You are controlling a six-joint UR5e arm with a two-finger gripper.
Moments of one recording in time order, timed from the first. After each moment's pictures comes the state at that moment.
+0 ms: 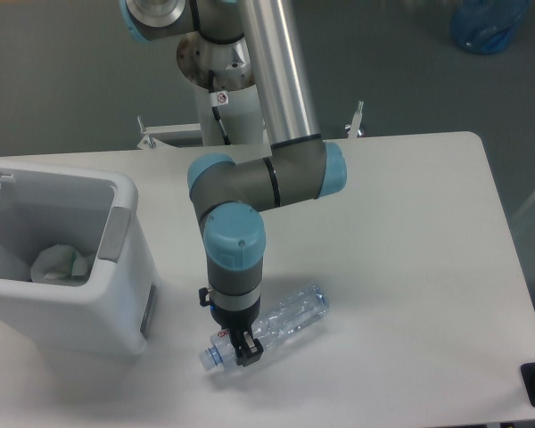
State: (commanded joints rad) arm 2.29 -2.09 -1.53 -0.80 1.40 1.32
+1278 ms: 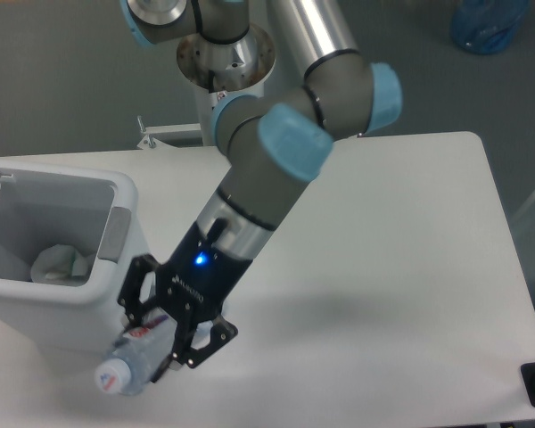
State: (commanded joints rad) arm 2.39 -2.02 -1.27 -0.80 0.50 0.63
